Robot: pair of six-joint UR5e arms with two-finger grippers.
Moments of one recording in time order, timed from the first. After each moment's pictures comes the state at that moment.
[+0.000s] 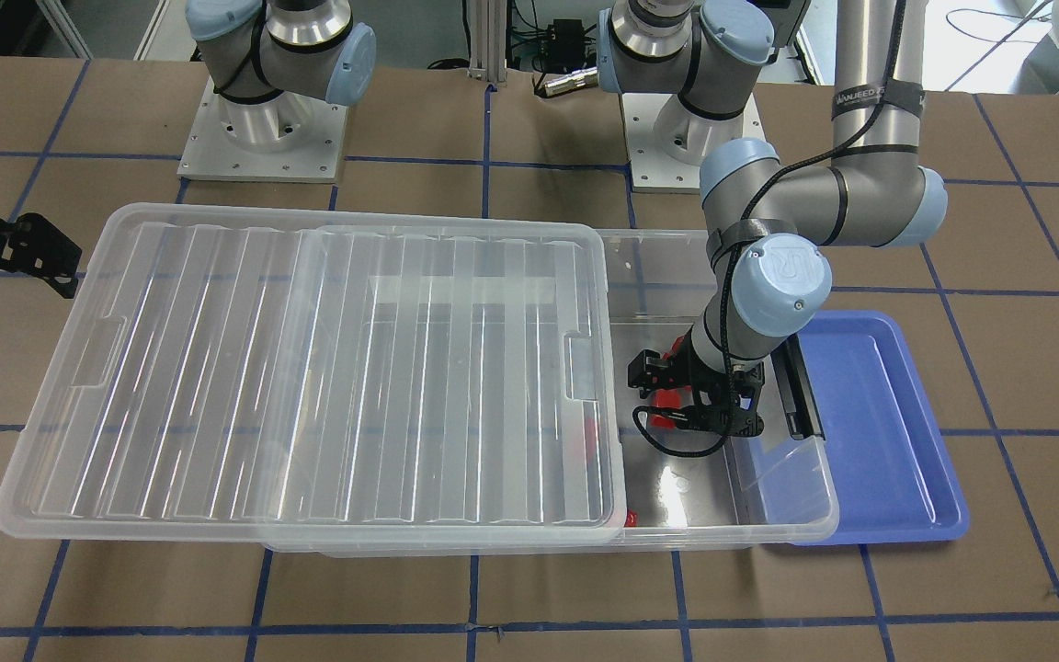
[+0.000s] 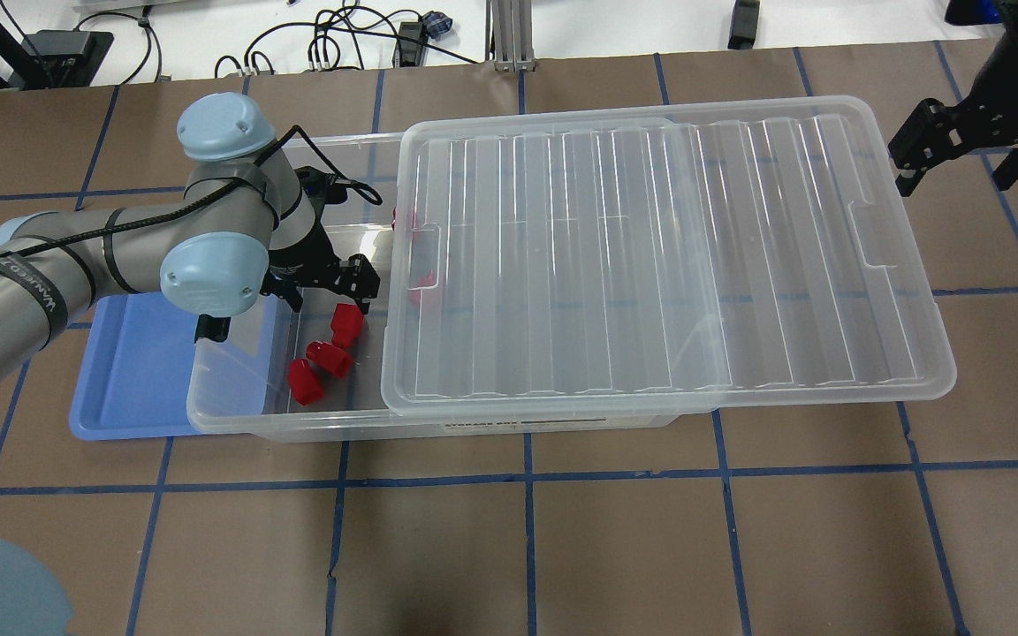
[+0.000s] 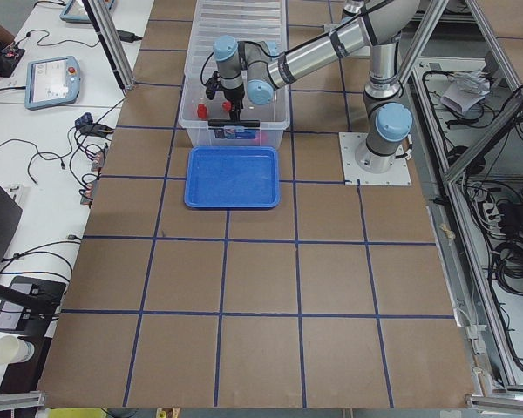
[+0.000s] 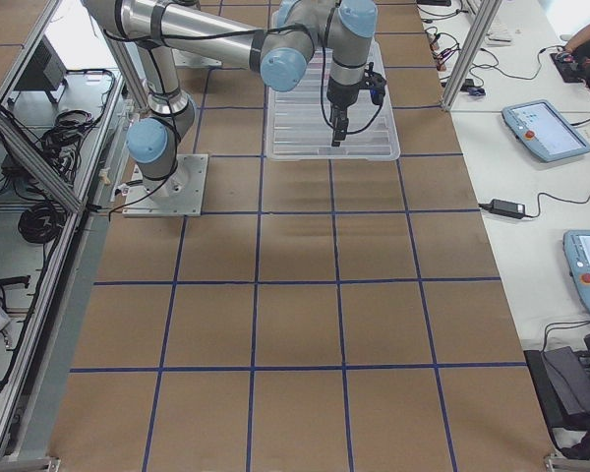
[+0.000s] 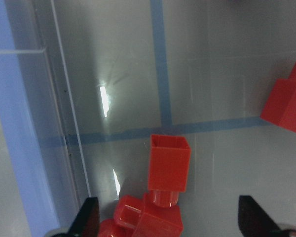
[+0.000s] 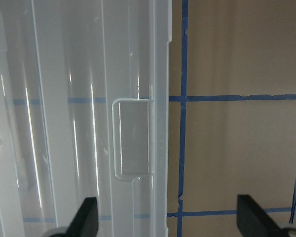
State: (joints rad) left arm -1.55 -1.91 -1.87 -1.04 1.56 0.11; right arm 1.26 -1.47 1.56 -1.60 -1.63 -0.31
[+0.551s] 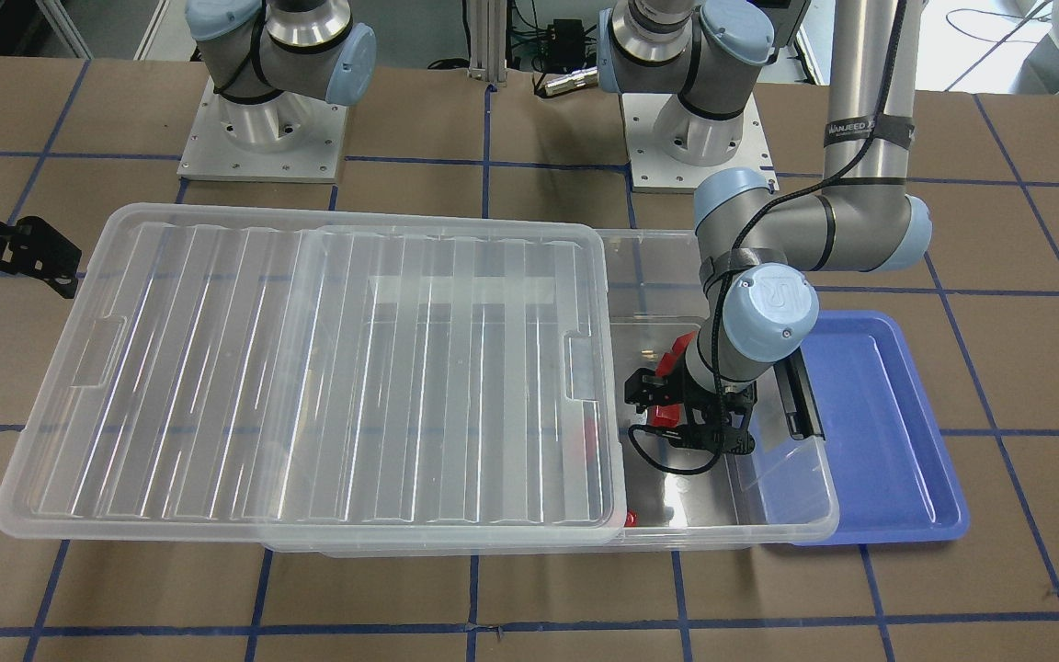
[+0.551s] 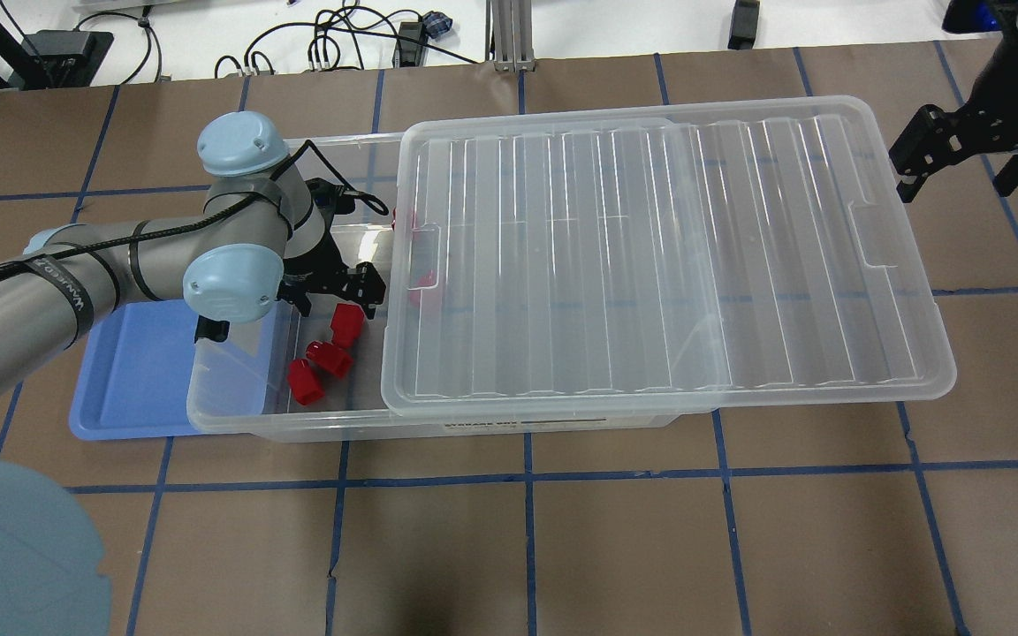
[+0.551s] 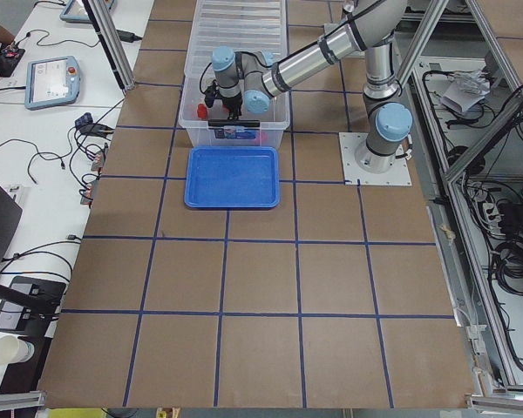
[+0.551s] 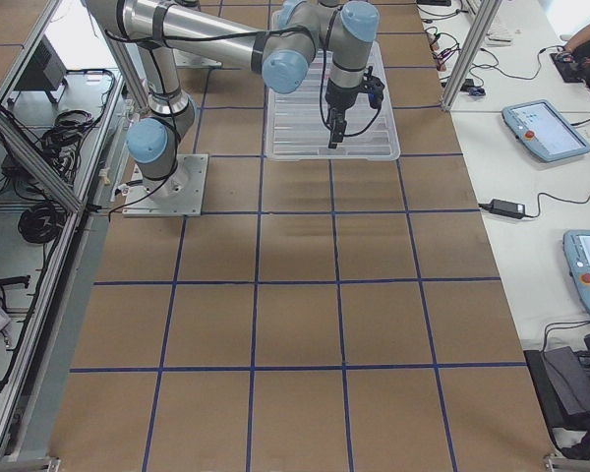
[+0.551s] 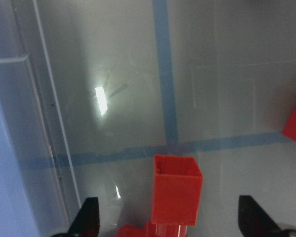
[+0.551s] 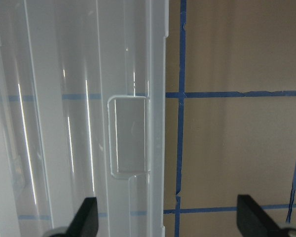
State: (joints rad) left arm -1.55 -1.97 -1.87 -0.97 1.56 0.12; right arm 1.25 -1.47 1.56 -1.59 -1.64 -0.31
